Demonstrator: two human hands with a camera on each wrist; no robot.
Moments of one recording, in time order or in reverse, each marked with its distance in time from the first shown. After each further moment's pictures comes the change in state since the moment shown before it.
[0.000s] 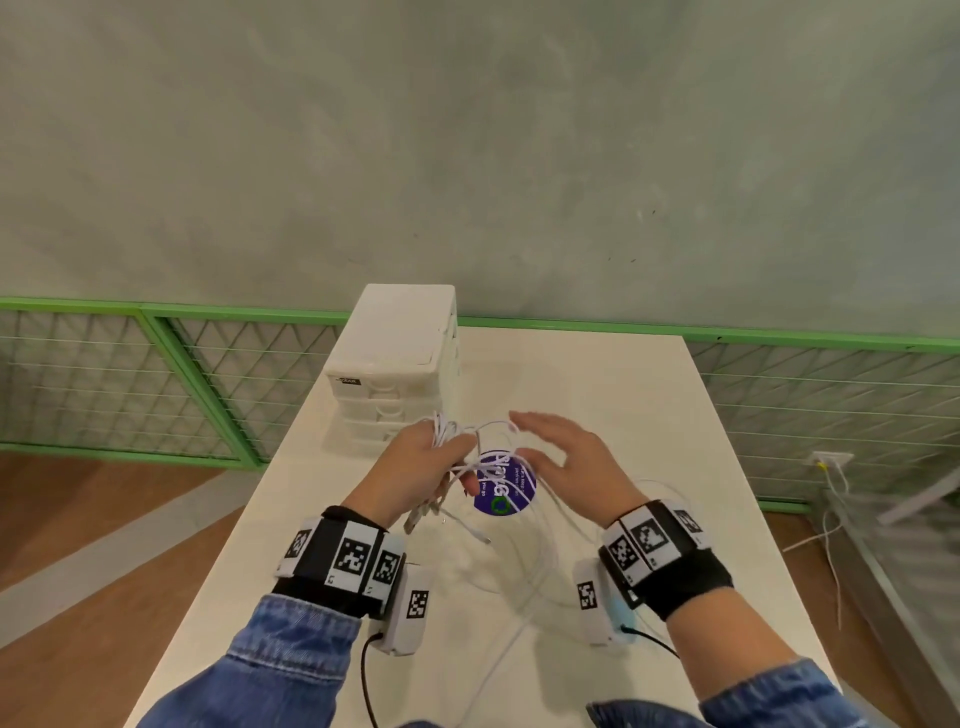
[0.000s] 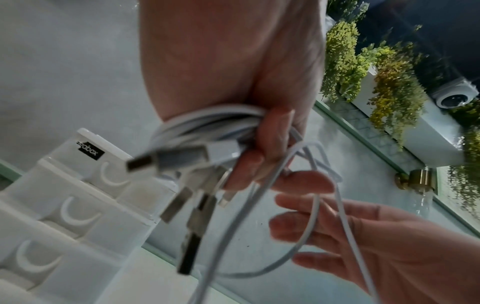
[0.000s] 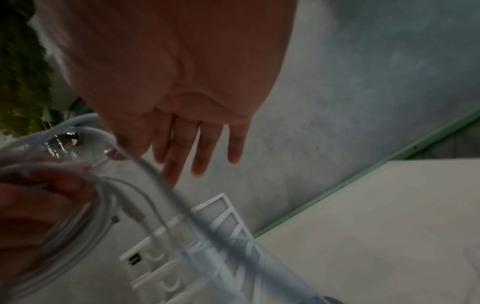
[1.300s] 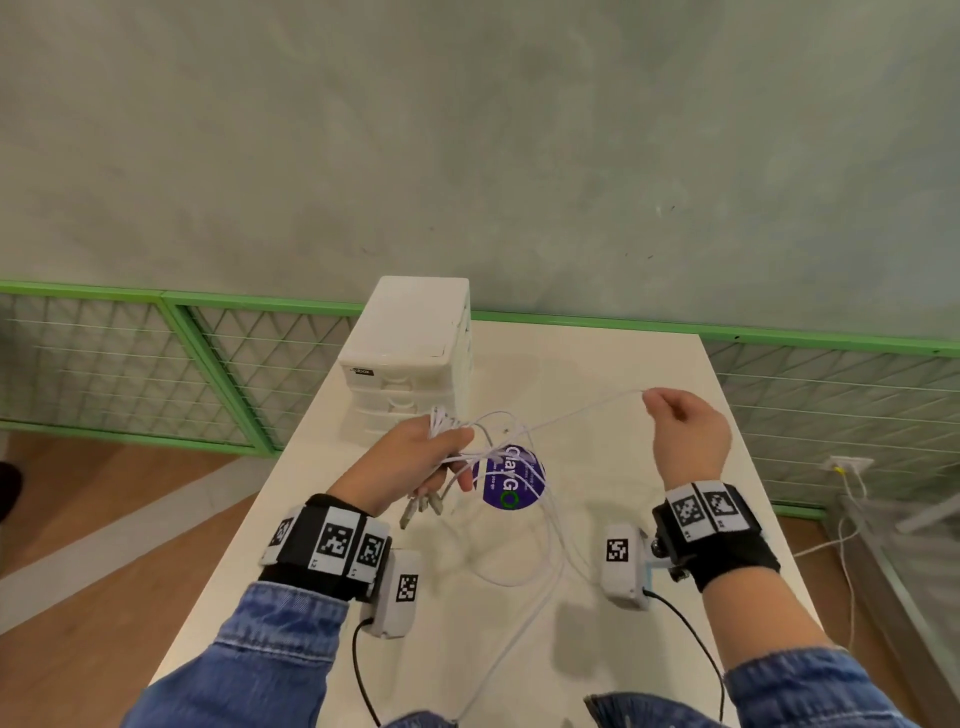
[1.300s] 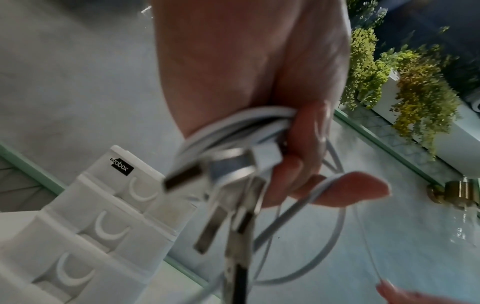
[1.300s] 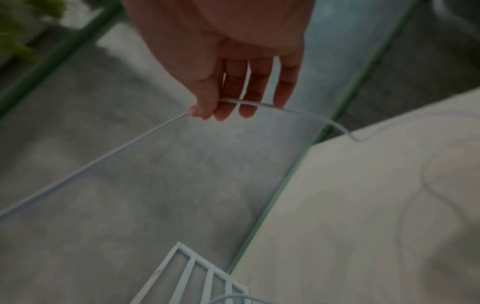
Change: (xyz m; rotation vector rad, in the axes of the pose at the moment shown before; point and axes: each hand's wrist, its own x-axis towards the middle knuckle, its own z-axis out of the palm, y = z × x) left_hand -0.008 0.000 -0.016 -0.076 -0.147 -0.029; right_hand 0.002 0.035 -0.050 0.155 0.755 0.462
